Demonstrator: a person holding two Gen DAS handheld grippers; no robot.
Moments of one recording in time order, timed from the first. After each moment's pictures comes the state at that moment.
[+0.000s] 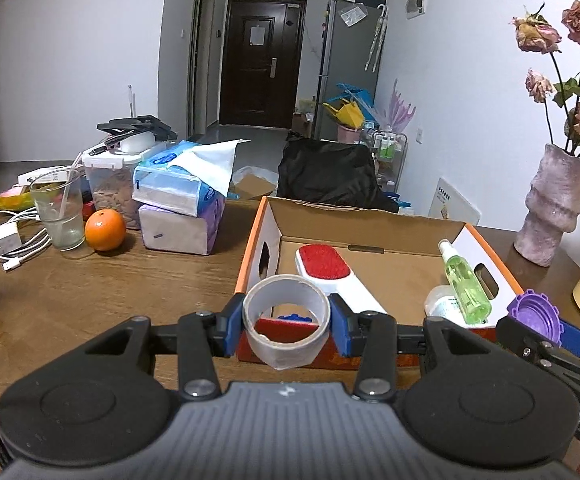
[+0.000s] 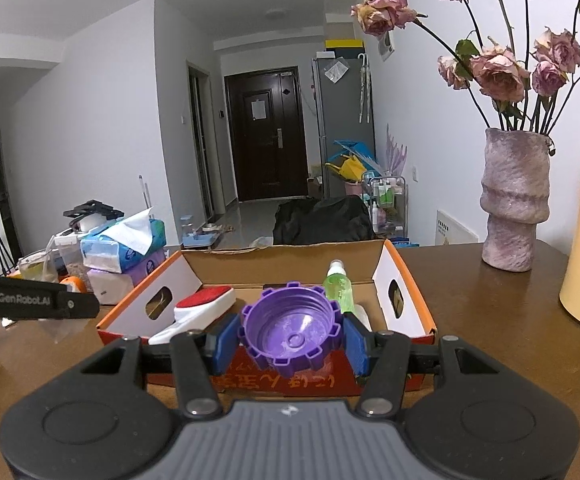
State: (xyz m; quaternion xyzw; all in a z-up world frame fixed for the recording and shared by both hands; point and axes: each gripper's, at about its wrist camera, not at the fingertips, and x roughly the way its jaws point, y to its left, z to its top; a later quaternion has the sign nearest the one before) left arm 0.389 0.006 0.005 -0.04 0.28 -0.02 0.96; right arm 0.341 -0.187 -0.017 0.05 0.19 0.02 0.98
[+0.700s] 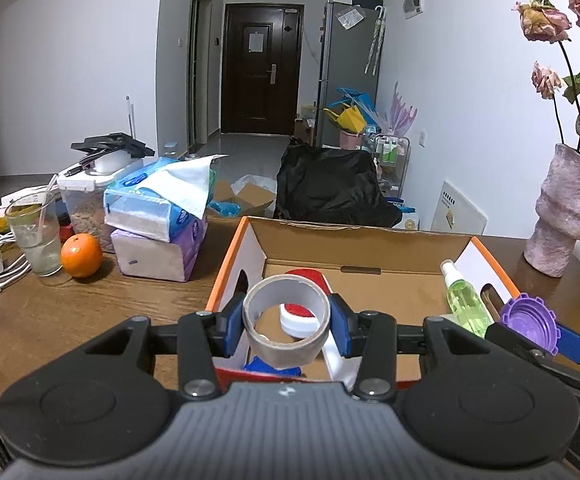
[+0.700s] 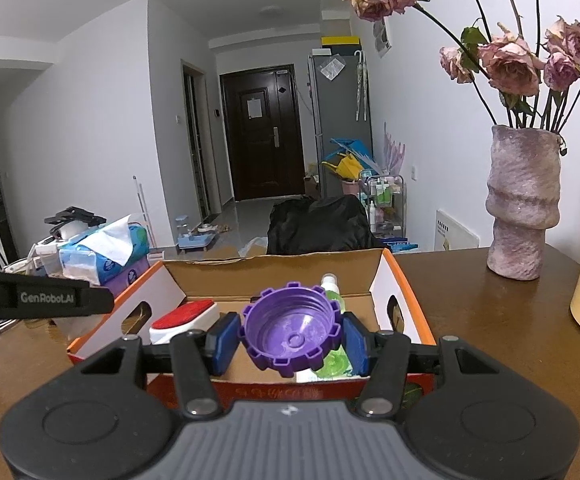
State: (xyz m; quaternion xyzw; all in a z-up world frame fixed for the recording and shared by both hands) left arm 0.432 -0.026 0.004 -0.02 0.27 -0.02 0.96; right arm 0.384 -0.195 -0.020 0.05 0.20 0.02 0.98
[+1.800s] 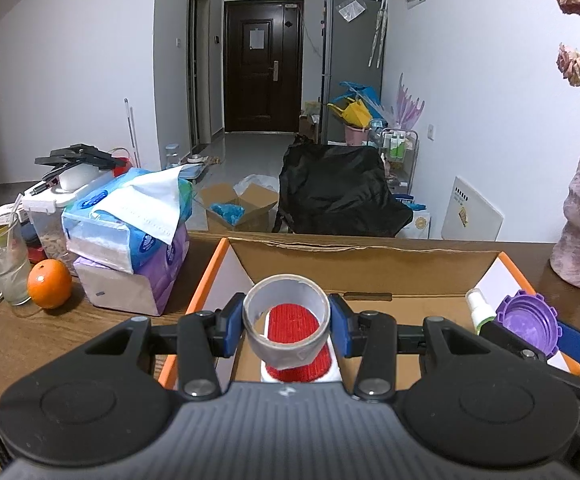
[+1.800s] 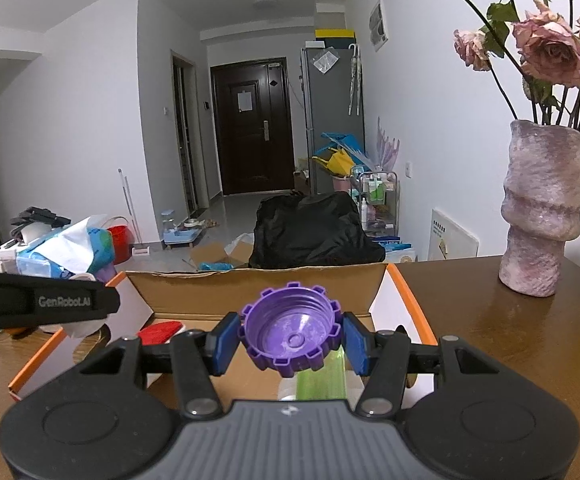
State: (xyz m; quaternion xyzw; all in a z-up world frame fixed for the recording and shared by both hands) left arm 0.506 -0.051 -0.009 -0.01 0.27 -0.01 0.96; right arm 0.461 -0.199 -0.032 0.04 0.21 0.00 0.98
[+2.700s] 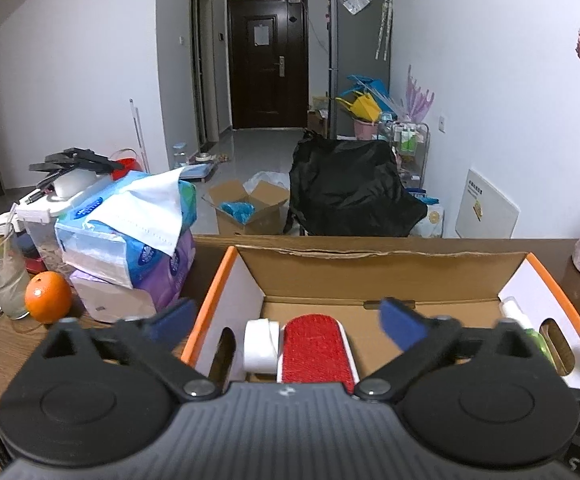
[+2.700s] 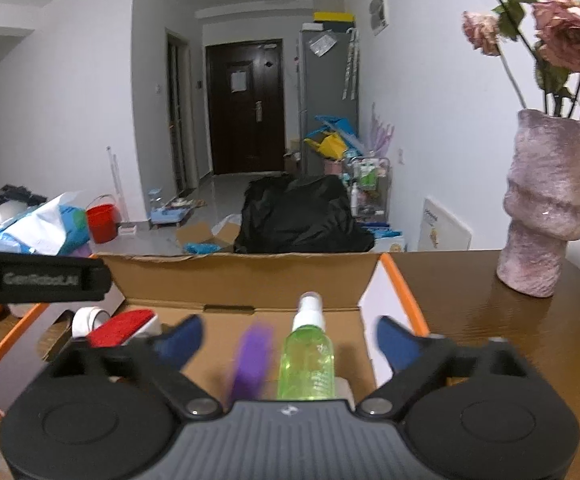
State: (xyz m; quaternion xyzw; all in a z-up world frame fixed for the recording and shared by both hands) left arm 0.535 -0.047 -0.015 0.01 0.28 0.01 0.96; right arm 0.488 -0.201 -0.041 0.02 0.23 -0.02 0.97
